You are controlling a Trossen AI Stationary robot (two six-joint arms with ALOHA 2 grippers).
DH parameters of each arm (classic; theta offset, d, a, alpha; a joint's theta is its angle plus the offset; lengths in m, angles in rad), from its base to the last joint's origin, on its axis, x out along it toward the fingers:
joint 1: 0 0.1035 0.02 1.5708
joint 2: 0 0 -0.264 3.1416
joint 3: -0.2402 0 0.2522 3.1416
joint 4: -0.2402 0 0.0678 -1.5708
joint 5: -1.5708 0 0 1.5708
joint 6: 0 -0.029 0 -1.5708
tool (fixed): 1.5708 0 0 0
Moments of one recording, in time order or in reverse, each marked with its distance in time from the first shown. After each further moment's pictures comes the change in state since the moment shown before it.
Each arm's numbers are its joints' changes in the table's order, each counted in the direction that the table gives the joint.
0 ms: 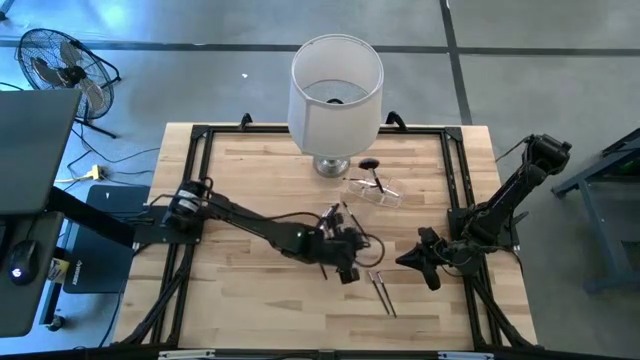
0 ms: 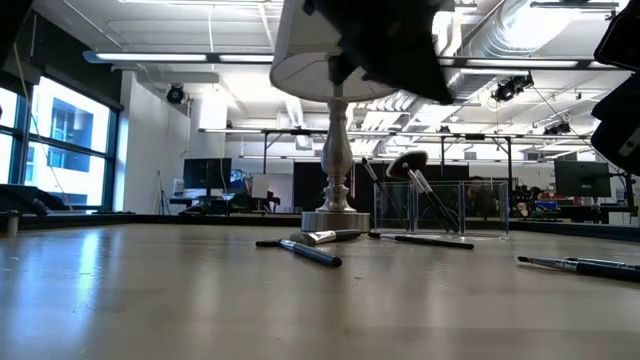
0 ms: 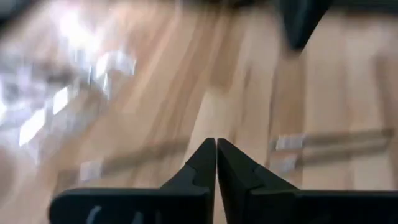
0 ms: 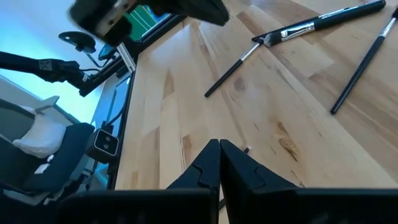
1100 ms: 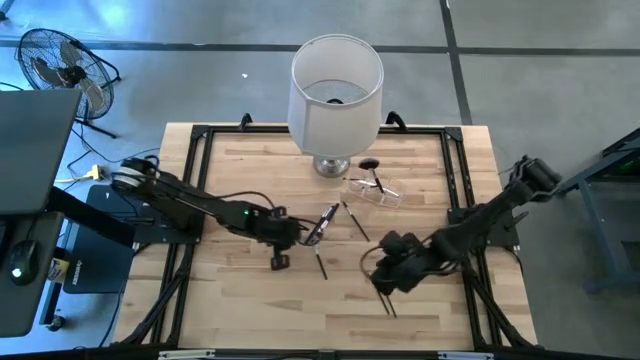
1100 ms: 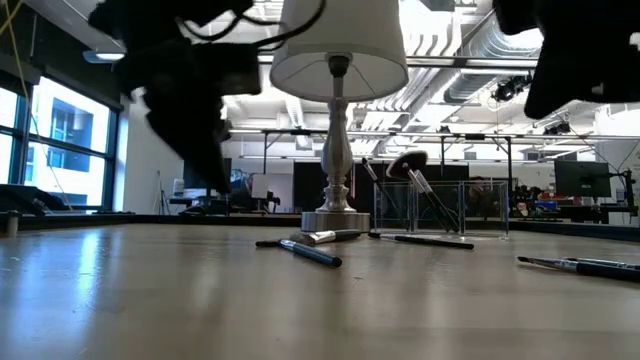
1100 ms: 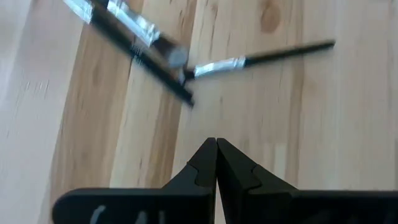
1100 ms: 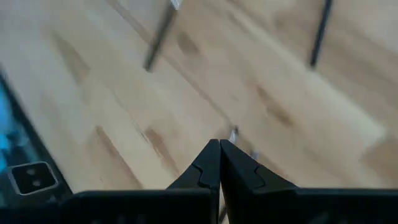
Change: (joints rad) left arm 0.062 0.499 0.786 0.050 -0.366 -0.030; right arm -0.289 -0.492 -0.799 -0.941 0.377 -0.366
